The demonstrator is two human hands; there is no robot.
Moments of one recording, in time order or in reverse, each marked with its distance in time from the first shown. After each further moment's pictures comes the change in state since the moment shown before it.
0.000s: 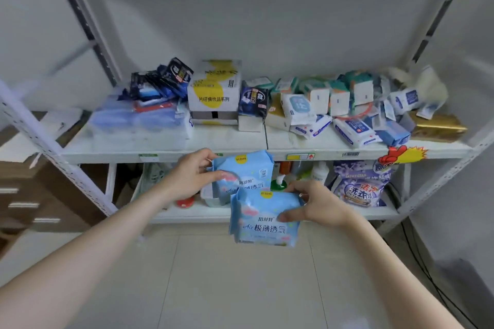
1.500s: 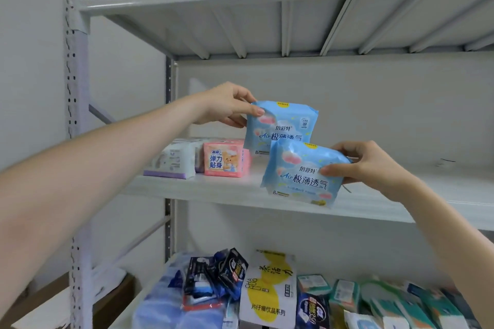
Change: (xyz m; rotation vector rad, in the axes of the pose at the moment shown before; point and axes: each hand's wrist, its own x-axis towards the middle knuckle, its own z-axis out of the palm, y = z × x) left_hand 0.056 0.392 -0.346 0.225 0.296 0.474; right_hand 0.092 -0.390 -0.232 0.042 0.339 -0.701
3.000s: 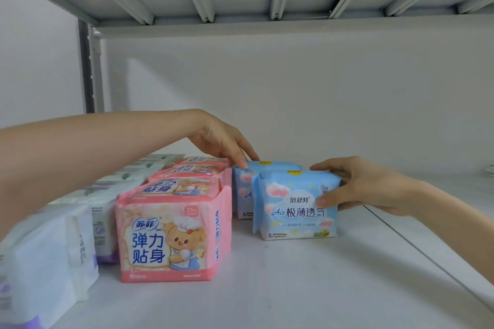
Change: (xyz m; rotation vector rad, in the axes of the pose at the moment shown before) left_hand 0.298 -0.187 0.008 0.271 -0.767 -0.290; right_hand 0.236 0.139 0.007 -0.017 -0.148 0.351
